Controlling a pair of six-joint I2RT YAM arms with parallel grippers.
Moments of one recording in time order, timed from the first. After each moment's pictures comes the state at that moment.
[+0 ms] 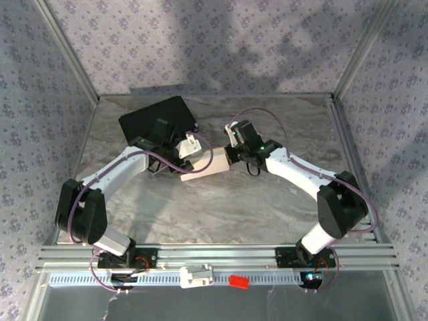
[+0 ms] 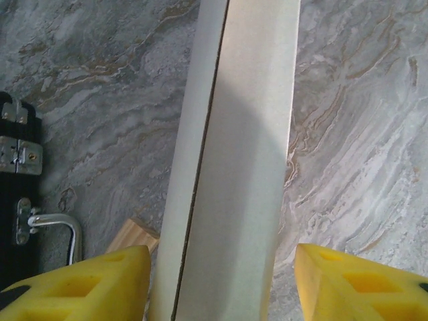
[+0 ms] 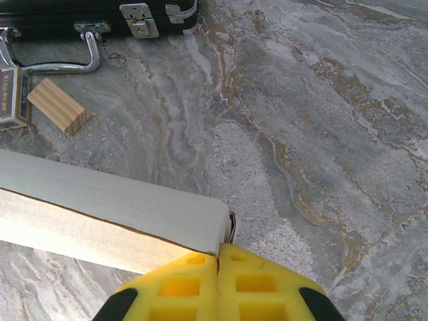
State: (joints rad) left arm -0.47 1.49 1.09 -0.58 0.27 0.66; right arm 0.65 1.59 1.15 -0.39 0.06 0.14
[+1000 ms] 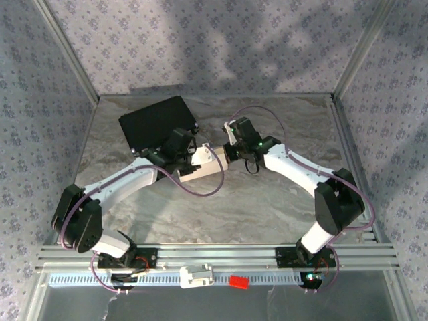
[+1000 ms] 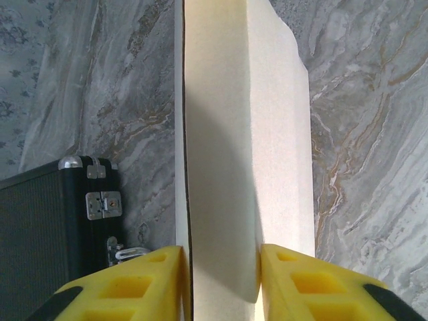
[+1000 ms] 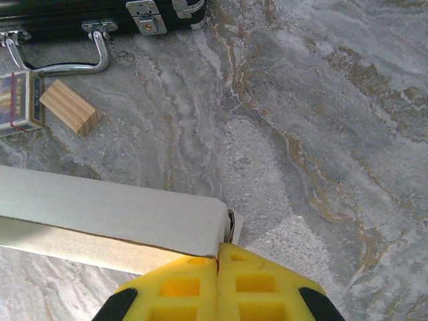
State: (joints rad) left arm -0.68 1.45 1.03 -0.41 -0.04 0.75; right arm 0.62 1.62 1.21 -0.44 -0.01 0.19
